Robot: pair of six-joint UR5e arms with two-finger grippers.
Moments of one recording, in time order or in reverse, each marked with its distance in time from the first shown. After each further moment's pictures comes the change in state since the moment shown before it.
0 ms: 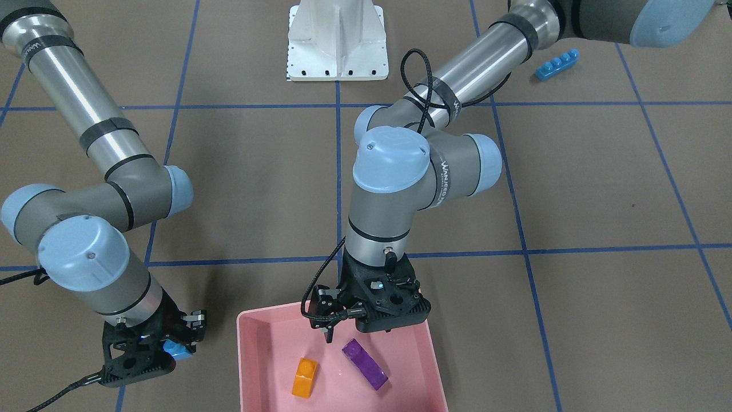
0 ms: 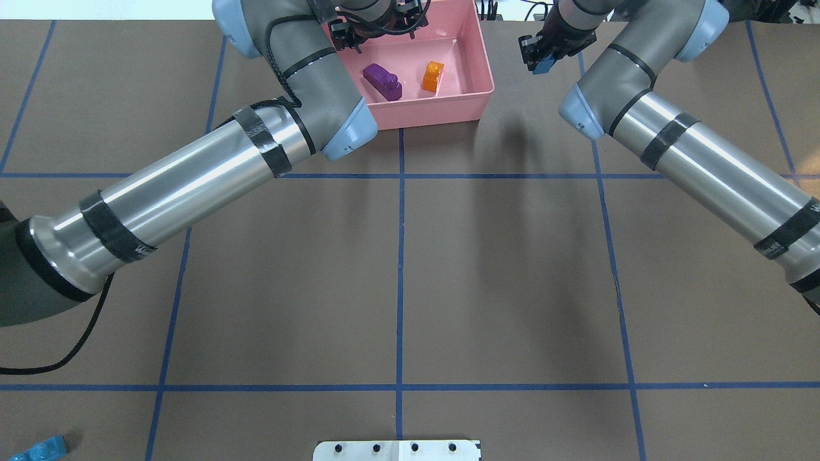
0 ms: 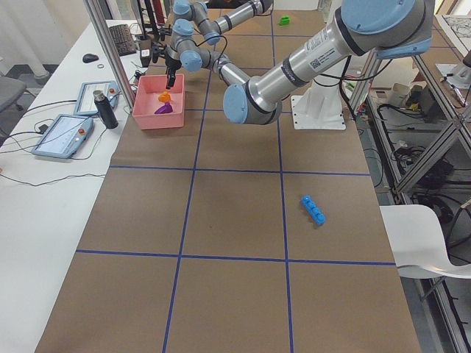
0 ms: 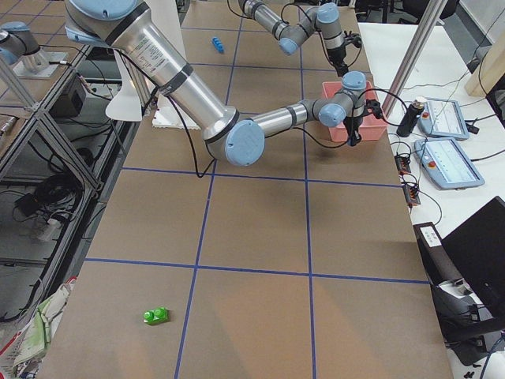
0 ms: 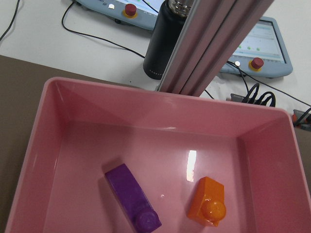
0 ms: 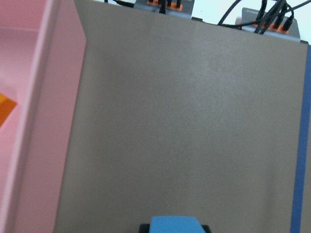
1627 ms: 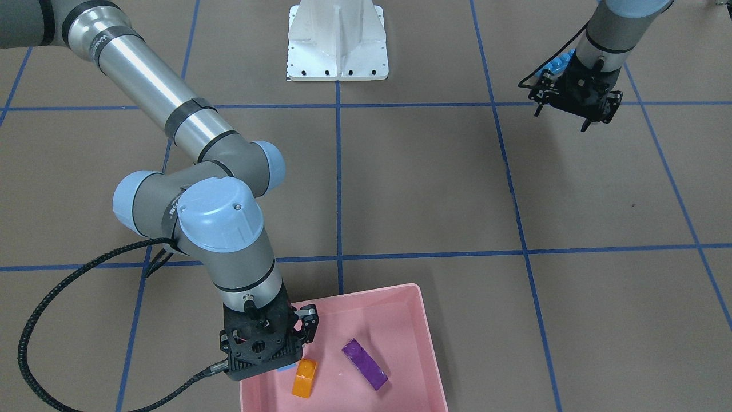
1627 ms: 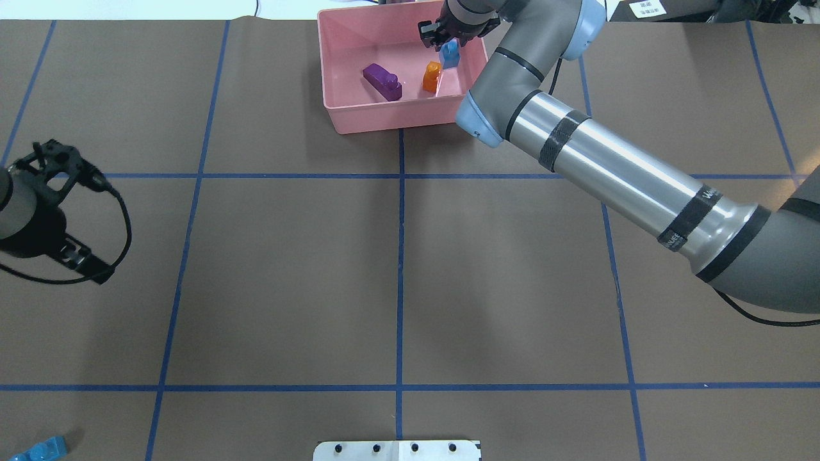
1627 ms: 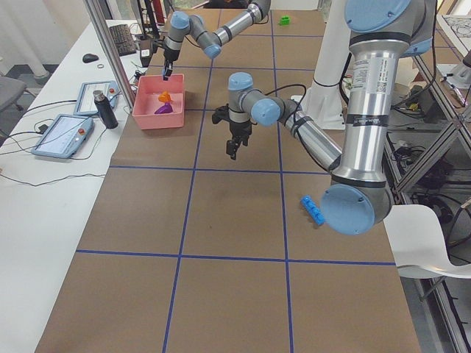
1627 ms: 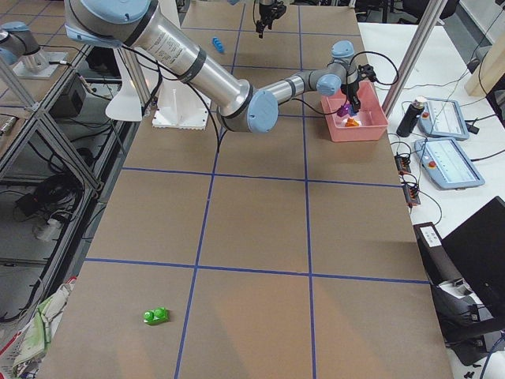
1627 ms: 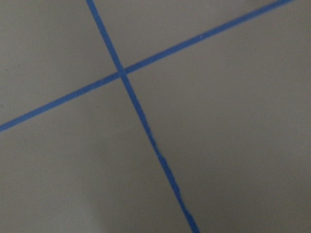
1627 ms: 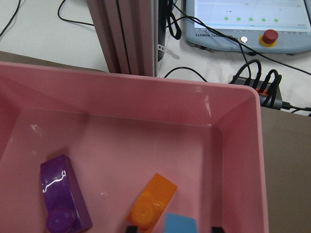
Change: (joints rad) left arm 0.014 1.150 -1.111 0.443 -0.220 0.959; right arm -0.135 0.240 -0.201 0.118 -0.216 0.120
